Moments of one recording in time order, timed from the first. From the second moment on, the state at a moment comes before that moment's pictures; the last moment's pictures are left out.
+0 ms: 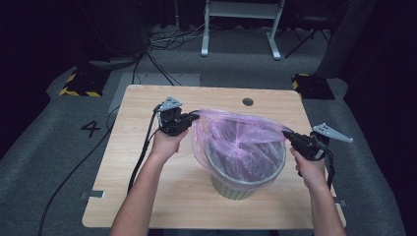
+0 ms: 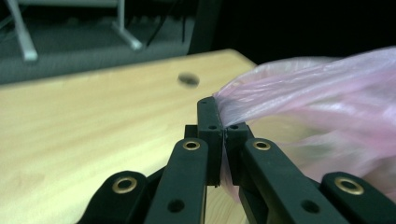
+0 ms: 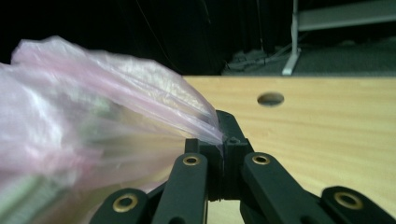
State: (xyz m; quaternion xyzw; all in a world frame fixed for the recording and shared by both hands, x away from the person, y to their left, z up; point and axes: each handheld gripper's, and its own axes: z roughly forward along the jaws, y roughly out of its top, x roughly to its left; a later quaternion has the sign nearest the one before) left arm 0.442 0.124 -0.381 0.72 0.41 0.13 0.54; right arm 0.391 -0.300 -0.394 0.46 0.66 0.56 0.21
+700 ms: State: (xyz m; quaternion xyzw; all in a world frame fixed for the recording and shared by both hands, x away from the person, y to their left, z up) left arm 0.442 0.120 -0.460 0.74 0.47 0.06 0.47; right arm 0.401 -0.294 -0.458 0.52 0.68 0.49 0.15
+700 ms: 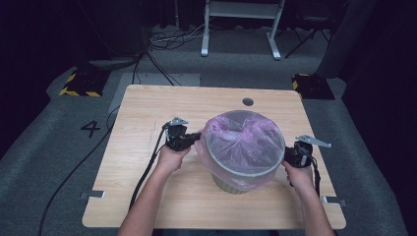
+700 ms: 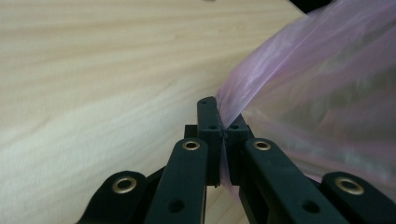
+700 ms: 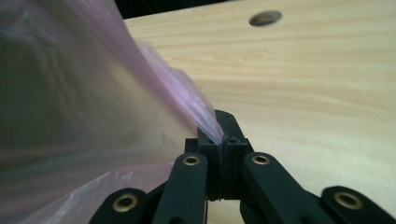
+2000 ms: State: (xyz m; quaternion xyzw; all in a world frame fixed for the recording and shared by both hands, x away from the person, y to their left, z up) left arm 0.367 0.157 -0.420 0.72 0.38 0.09 0.57; right arm 0.311 -0.319 -0.423 0.41 0.68 0.59 0.15
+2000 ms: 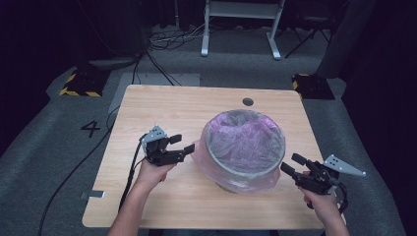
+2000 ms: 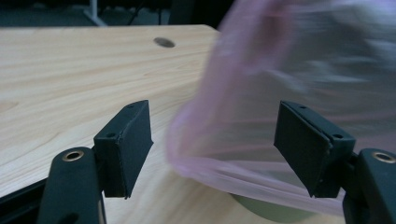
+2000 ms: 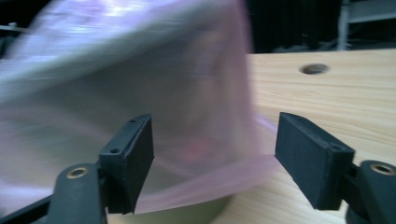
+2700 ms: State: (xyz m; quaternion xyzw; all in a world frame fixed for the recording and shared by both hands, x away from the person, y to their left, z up) left arm 0.309 0.105 -0.421 0.76 0.28 0.08 0.58; right arm 0.261 -0.266 -0.427 0.28 0.73 0.57 0.25
